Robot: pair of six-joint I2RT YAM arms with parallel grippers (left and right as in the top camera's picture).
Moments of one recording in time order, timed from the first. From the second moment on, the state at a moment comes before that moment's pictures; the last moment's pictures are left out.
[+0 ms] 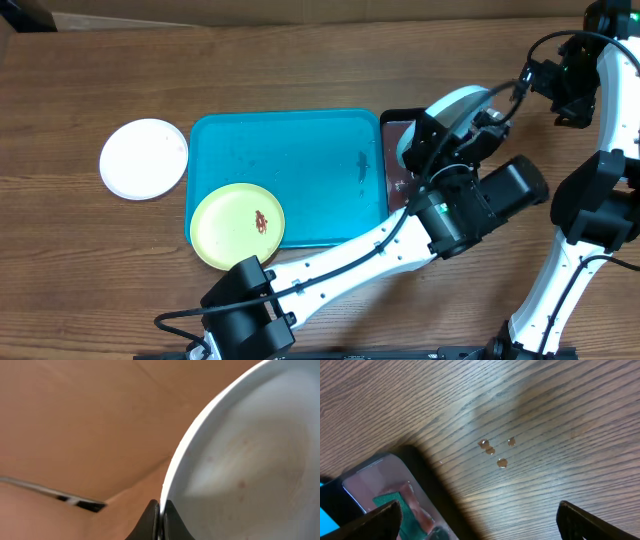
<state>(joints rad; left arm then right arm) -1.12 1.98 1.77 -0.52 -1.27 0.11 -0.27 2.33 2.32 -1.49 -0.16 0.20</state>
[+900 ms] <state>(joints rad) -1.14 1.98 1.77 -0.40 -1.43 0.22 -0.27 2.33 2.32 -1.49 -0.16 0.20</state>
